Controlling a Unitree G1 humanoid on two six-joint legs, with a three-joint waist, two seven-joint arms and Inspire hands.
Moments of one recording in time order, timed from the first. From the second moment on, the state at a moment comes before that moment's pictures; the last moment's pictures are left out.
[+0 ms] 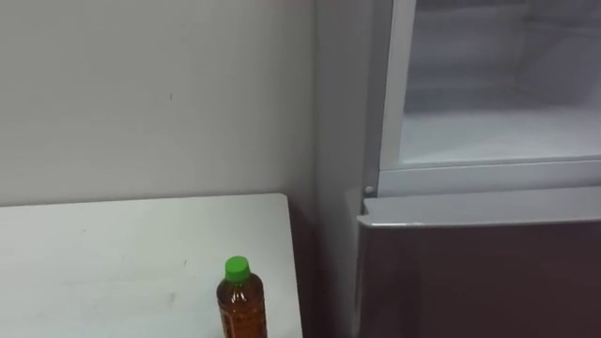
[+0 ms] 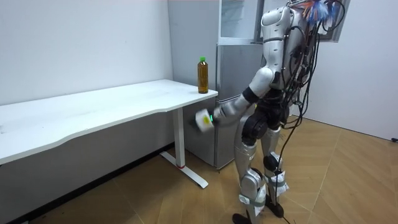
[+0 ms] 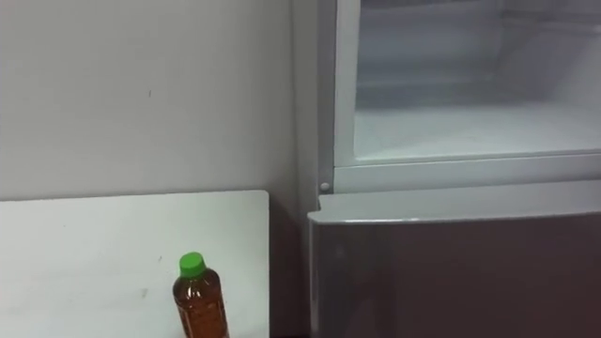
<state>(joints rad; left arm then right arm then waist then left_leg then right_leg) 0.28 0.25 0.07 0.85 -0.31 -0.25 -0.14 0.20 -0.22 -0.09 1.17 0.30 -0.02 0.12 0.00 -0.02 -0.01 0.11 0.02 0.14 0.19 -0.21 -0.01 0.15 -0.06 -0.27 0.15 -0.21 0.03</state>
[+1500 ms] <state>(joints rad) 0.27 0.17 0.11 1.11 0.26 0.09 0.15 0.18 -0.22 -0.06 1.19 0.40 0.02 0.16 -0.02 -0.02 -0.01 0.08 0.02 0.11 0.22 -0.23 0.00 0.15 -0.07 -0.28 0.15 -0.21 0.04</state>
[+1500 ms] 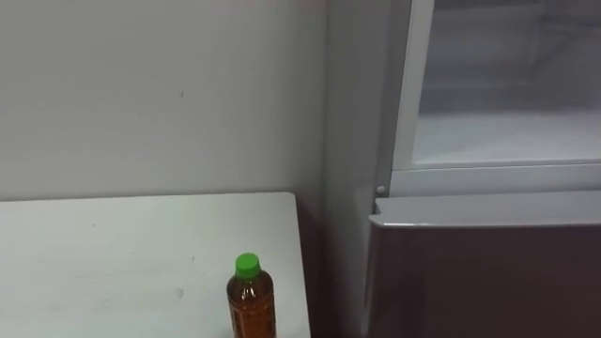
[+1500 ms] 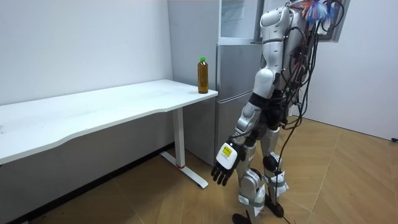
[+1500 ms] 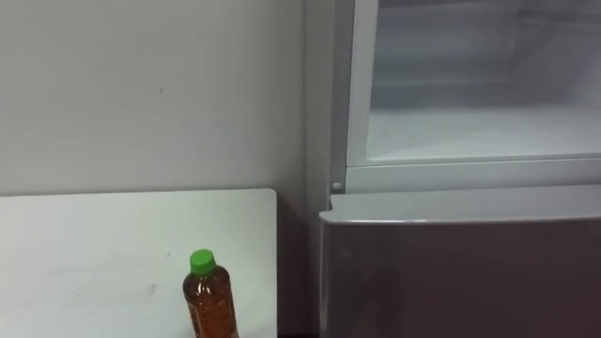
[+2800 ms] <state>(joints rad) 0.29 0.18 0.05 1.07 0.26 -0.03 0.16 0.27 -0.27 0.10 0.18 0.39 -0.01 0.22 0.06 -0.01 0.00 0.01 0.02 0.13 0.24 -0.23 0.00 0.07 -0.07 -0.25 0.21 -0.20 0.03</state>
